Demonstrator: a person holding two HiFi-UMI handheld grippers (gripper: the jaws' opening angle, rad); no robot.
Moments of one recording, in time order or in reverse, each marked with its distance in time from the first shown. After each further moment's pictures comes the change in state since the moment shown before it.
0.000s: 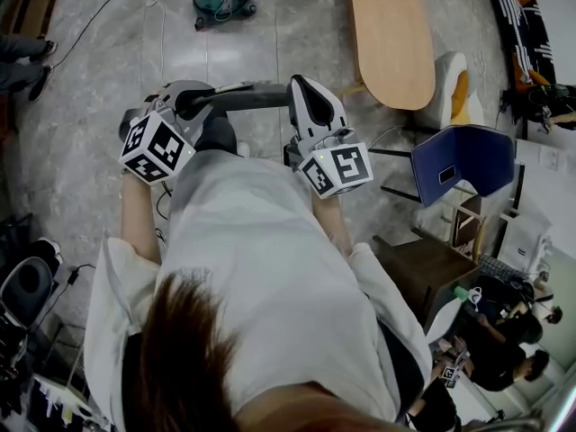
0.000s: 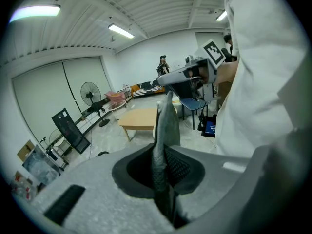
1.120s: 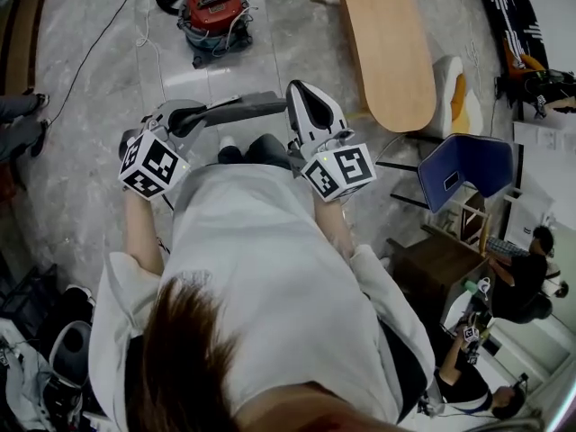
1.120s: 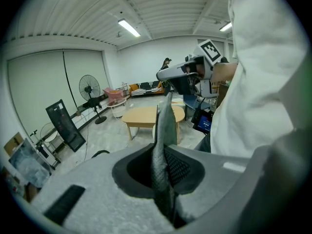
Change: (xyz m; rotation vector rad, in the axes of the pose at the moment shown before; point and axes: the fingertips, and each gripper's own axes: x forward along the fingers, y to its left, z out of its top) left arm 0.018 0.201 -0.064 -0.043 -0.028 -0.096; right arm 0.200 -0.047 0.033 0.075 0.011 -0.109
